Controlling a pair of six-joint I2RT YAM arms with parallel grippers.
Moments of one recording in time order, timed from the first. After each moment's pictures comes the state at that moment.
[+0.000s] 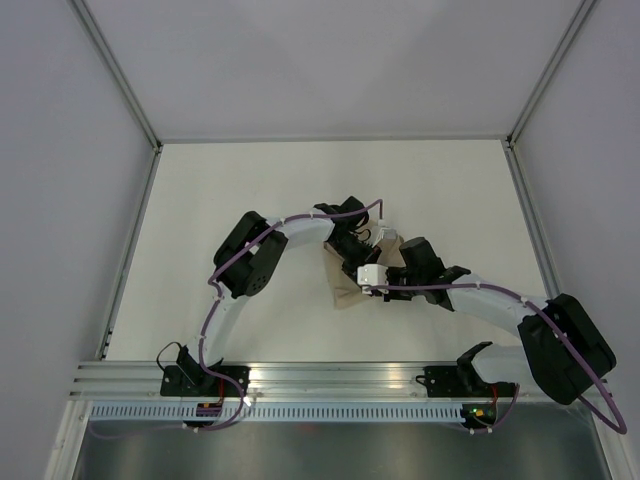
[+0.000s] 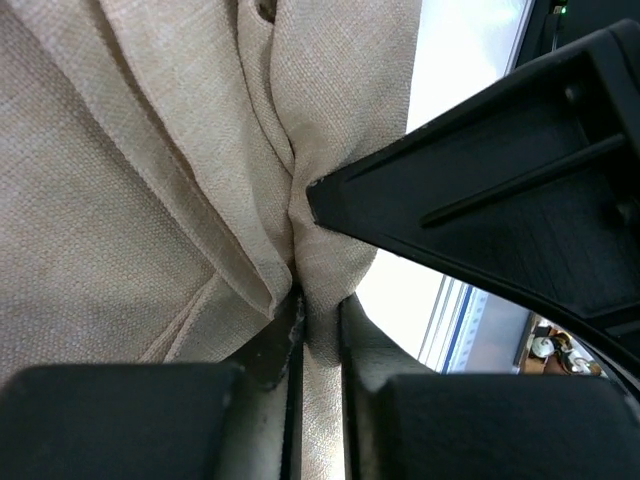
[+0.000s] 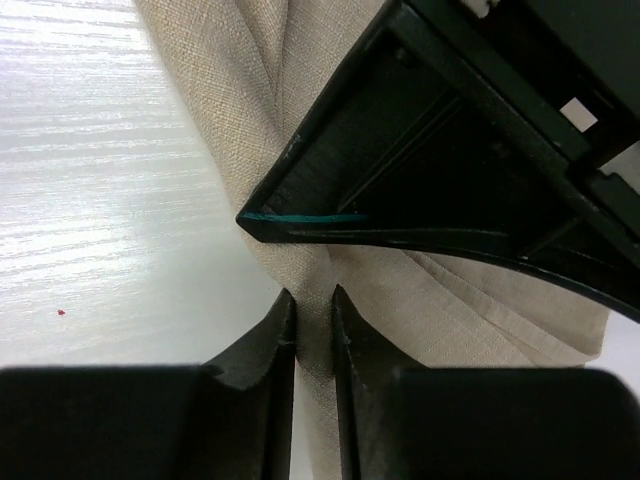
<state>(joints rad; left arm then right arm) -0.76 2.30 1.64 -0.66 0.92 0.08 0.55 1.29 0.51 -0.15 -0.37 -0.96</state>
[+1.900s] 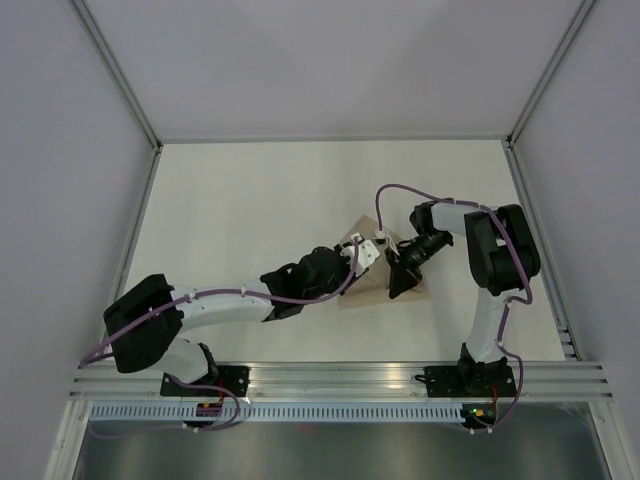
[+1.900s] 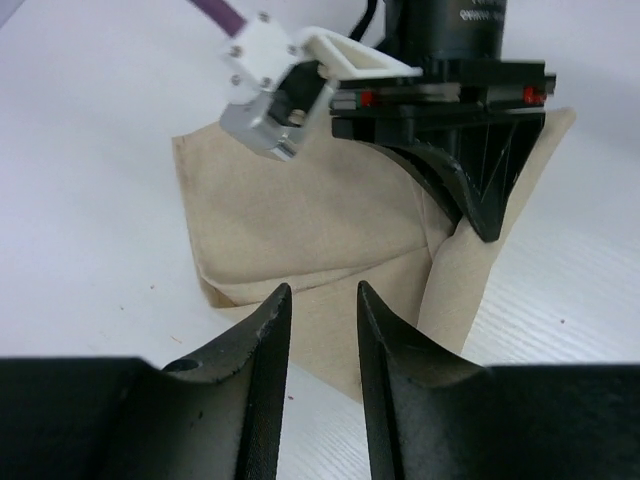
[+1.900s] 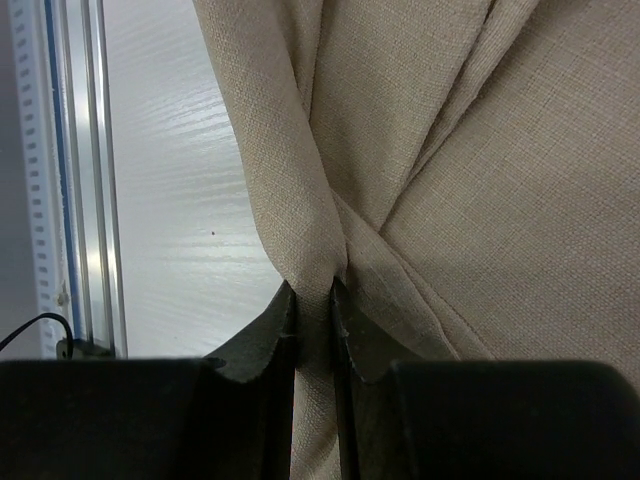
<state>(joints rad) -1.05 1.45 0.78 0.30 -0.17 0.13 0.22 1.98 1.15 -1.07 -0.87 -1.24</state>
